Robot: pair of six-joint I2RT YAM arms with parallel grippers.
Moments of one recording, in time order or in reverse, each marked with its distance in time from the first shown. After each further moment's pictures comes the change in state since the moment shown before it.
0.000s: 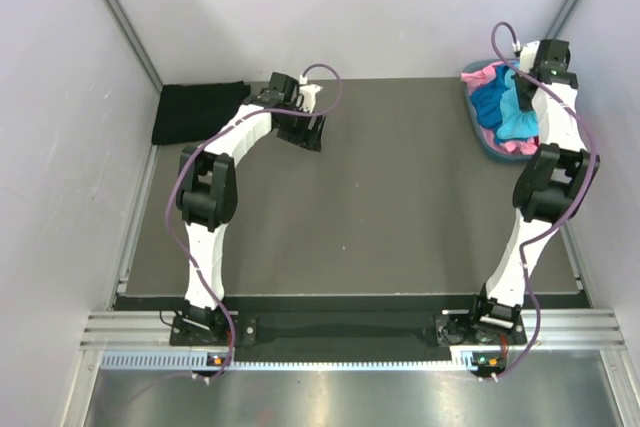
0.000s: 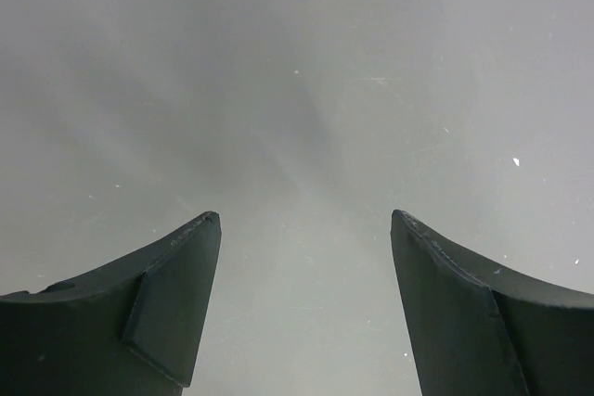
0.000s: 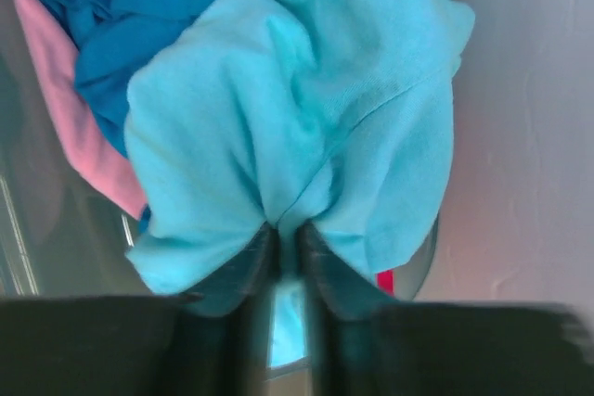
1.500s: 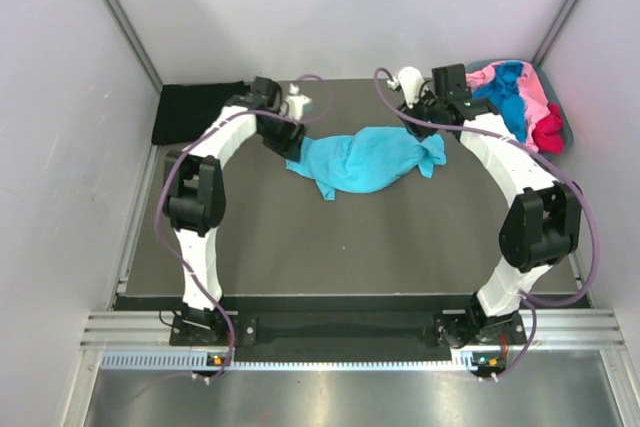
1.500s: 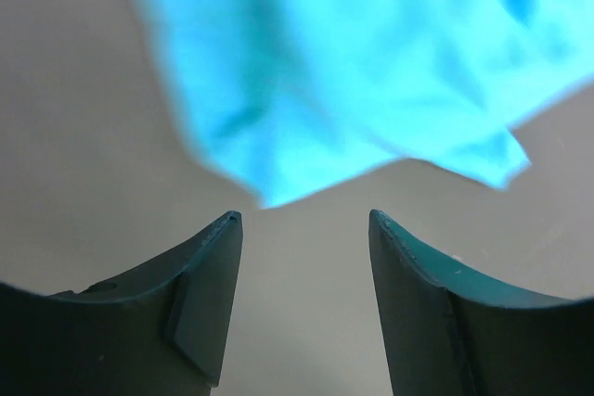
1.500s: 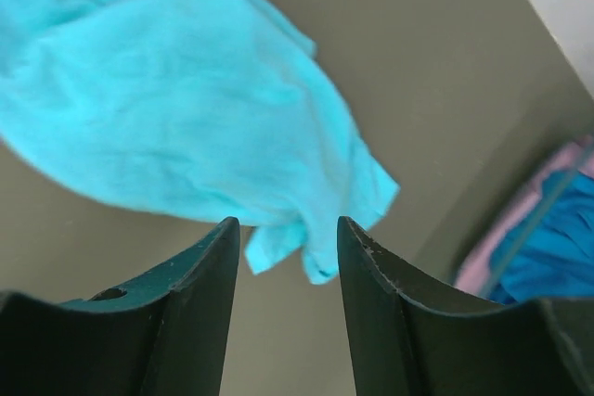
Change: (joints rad) left arm 0.090 -0.090 -0.083 -0.116 0.032 0.203; right arm 0.522 -0.428 -0.499 0.117 -0.272 -0.126
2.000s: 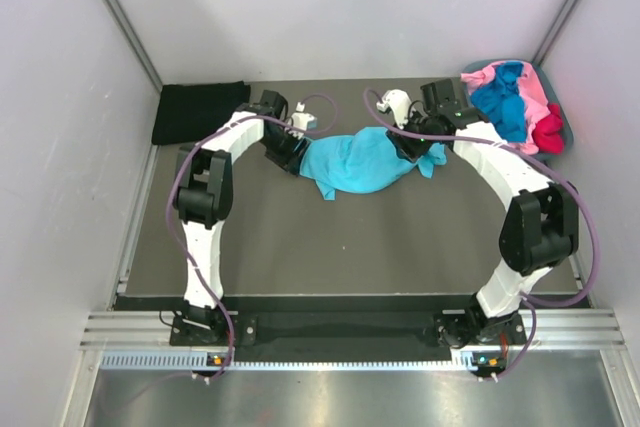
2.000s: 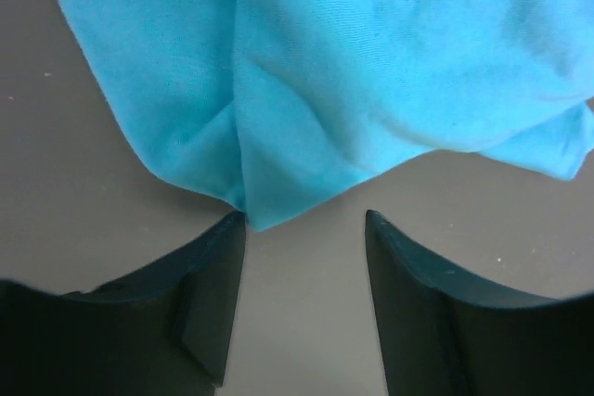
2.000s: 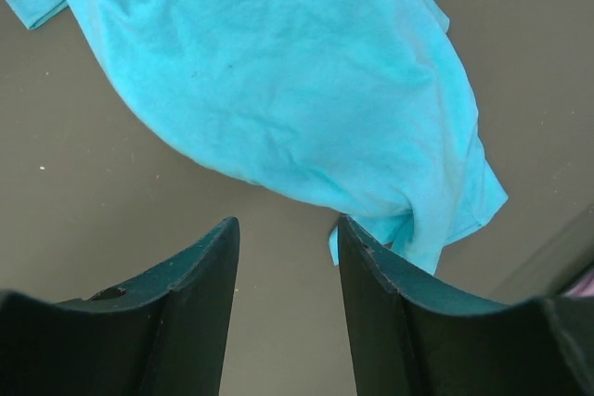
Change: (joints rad) left arm -0.038 0.096 -0.034 -0.037 -0.009 0.089; right arm 0.046 -0.025 -0.098 -0.078 -0.132 -0.030
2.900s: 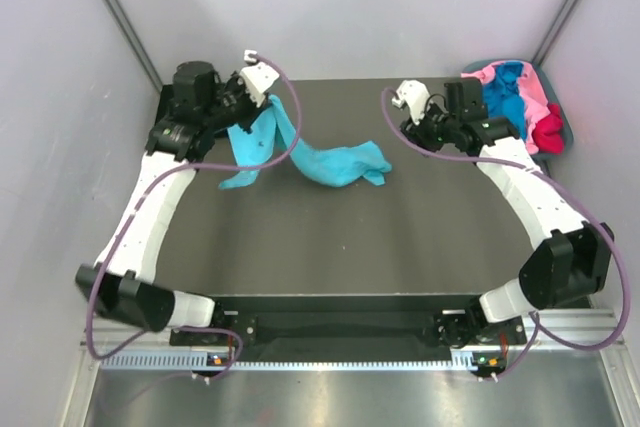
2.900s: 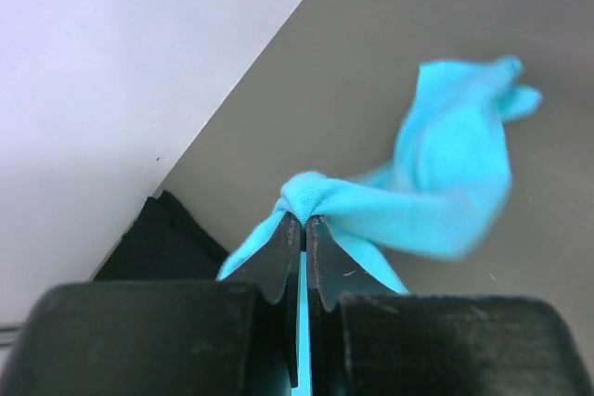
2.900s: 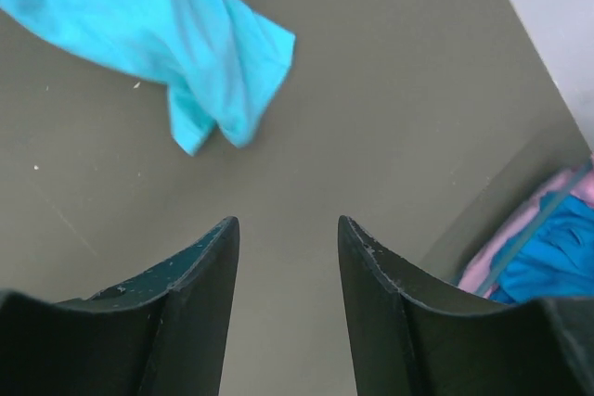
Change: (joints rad) left arm 0.030 -0.832 -0.245 0.288 0.082 0.151; right arm -0.027 -0.230 -0.067 0.039 0.013 -0.038
